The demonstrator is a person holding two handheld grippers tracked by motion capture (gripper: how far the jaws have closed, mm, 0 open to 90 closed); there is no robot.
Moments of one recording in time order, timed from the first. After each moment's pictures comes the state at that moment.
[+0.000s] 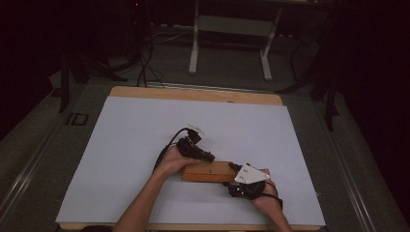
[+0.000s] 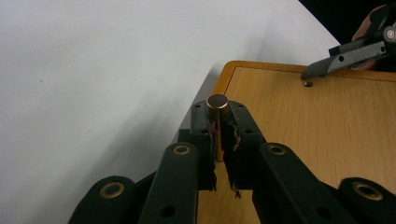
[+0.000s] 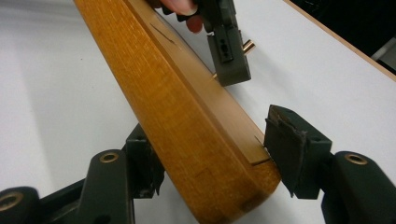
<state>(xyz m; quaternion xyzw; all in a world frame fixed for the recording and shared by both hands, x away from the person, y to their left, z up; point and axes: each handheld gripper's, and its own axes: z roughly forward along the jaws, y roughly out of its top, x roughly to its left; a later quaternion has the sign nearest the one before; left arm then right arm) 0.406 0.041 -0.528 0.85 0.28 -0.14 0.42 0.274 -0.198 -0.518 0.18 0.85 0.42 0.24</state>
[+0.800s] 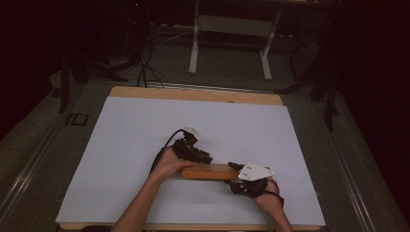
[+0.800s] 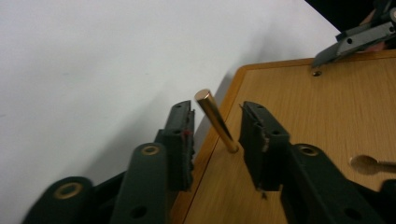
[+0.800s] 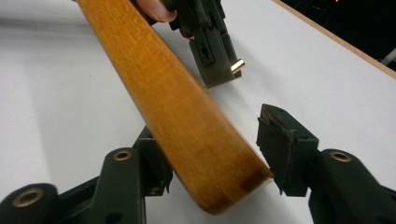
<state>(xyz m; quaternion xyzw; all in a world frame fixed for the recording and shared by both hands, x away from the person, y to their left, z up) 0.394 0.055 -0.523 0.85 0.29 -0.10 0.43 0.278 -0.203 -0.512 0.19 0.85 0.45 0.22</state>
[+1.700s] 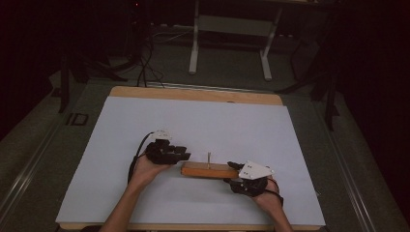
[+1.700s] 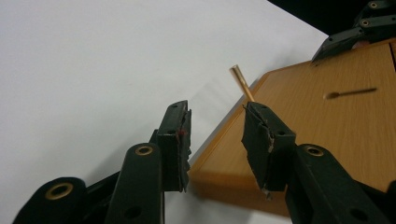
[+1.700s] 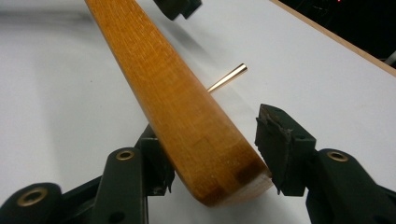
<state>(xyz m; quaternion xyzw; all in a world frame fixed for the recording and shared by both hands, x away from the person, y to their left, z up) 0.351 0.131 -0.512 0.81 0.32 0.02 0.50 0.281 -0.204 -0.512 0.19 0.84 0.45 0.22</state>
